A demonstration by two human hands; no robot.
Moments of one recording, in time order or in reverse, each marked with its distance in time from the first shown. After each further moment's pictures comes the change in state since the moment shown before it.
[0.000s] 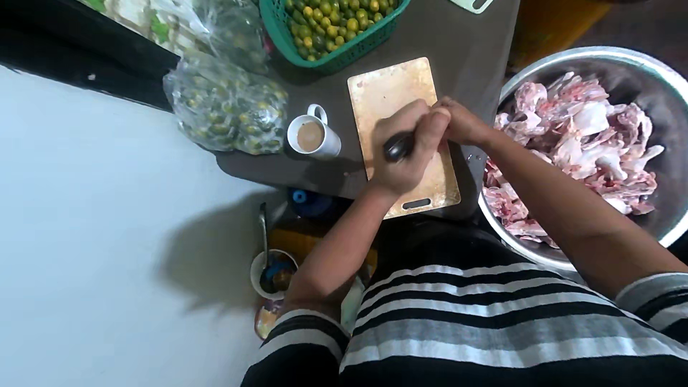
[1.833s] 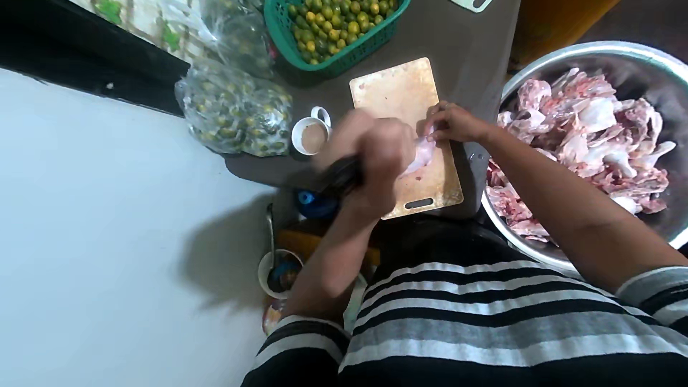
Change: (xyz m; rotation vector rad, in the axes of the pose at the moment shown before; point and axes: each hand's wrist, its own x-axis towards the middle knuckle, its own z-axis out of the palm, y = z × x) left_hand -0.001 0.049 -0.010 0.118 0.070 0.124; right_hand 0.007 0.024 0.005 0.064 -0.108 -0.061
